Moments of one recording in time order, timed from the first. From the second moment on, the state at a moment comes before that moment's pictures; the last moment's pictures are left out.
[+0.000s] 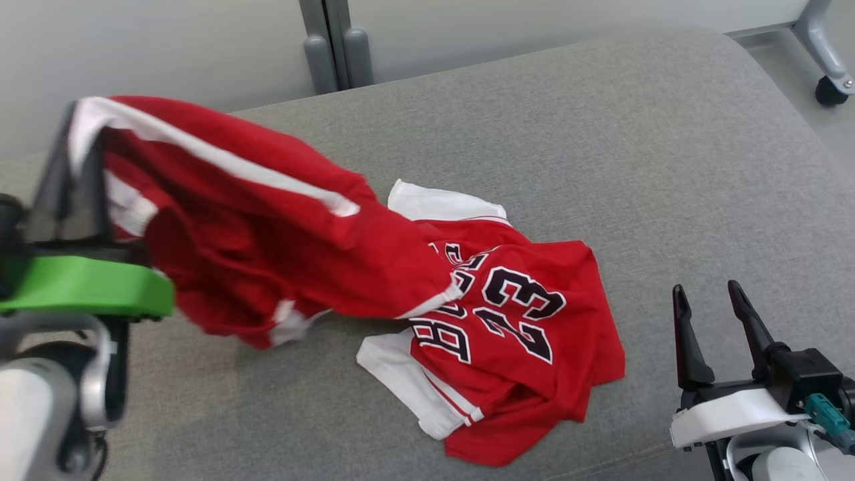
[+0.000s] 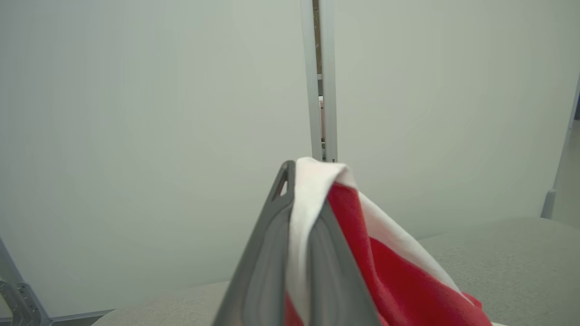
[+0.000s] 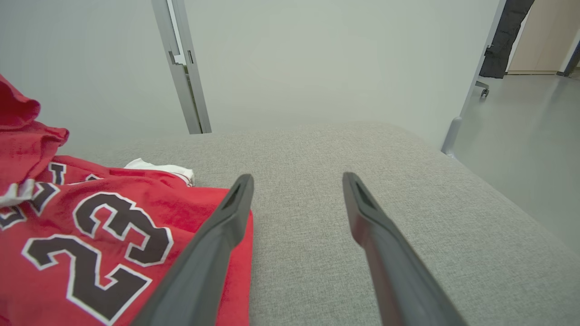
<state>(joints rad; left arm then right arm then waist) -0.35 0.56 -0.33 -0.32 -0.45 0.43 0.10 0.02 -0.05 -0.07 0.09 0.07 0.13 -0.26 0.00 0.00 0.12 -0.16</state>
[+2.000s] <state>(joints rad) -0.22 0.39 -0.38 0.01 -0.56 0.27 -0.11 0.00 -0.05 -0.06 0.04 0.01 0.13 -0.26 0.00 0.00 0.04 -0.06</state>
